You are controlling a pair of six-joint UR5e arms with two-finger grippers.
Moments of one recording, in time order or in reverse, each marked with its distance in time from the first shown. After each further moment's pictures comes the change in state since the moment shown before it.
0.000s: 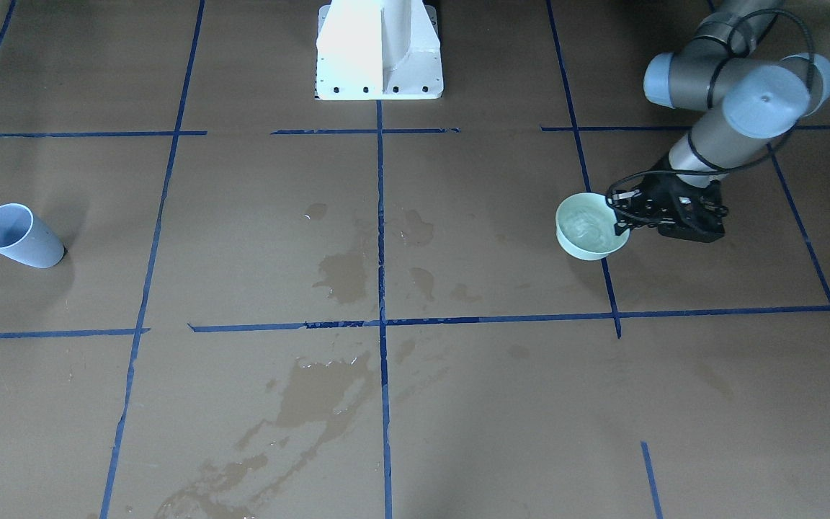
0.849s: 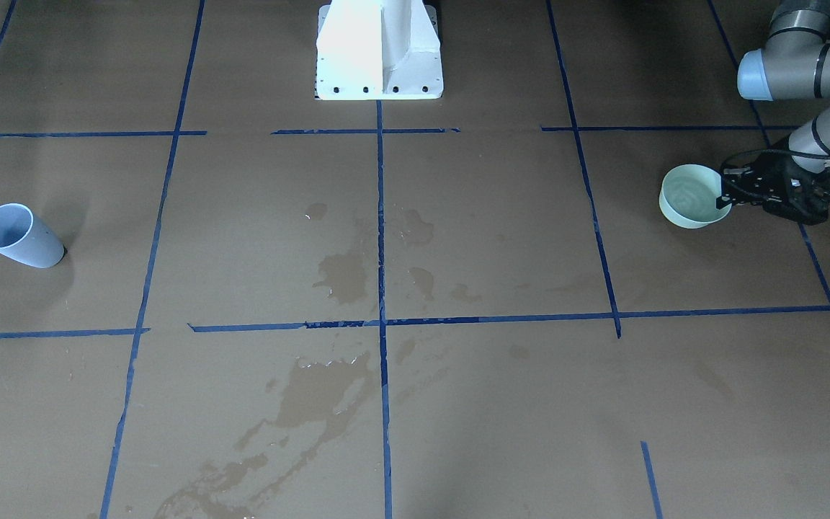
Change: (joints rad) left arm -0.151 0.208 0.075 -0.002 -0.130 0.408; right arm -0.003 -0.024 0.009 0.008 0.015 0.000
